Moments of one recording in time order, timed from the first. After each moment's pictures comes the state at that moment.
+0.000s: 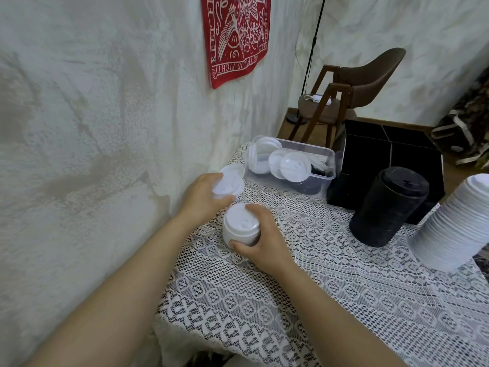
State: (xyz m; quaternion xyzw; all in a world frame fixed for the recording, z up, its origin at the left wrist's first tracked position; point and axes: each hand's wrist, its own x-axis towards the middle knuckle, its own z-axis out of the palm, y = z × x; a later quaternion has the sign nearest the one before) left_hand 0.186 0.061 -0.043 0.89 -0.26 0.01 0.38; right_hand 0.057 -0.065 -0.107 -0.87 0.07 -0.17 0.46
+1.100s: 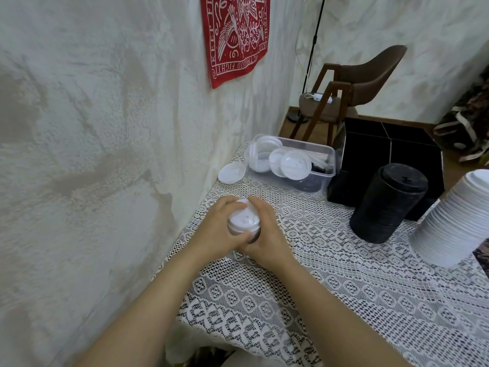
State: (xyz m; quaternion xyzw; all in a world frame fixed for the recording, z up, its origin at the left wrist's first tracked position) left_hand 0.125 0.068 -0.070 0.84 -0.34 -0.04 0.41; right_hand 0.057 -0.062 -0.107 -0.87 0.05 -0.18 0.46
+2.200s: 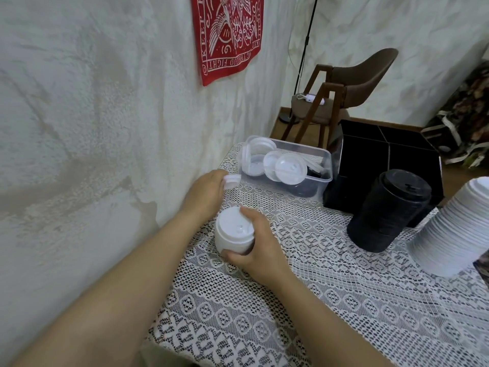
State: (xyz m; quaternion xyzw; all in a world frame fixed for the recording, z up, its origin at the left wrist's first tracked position) left_hand 0.236 0.023 -0.077 0.88 -0.36 0.11 0.28; right_hand 0.058 -0.065 -0.106 -0.87 0.07 -0.17 0.47
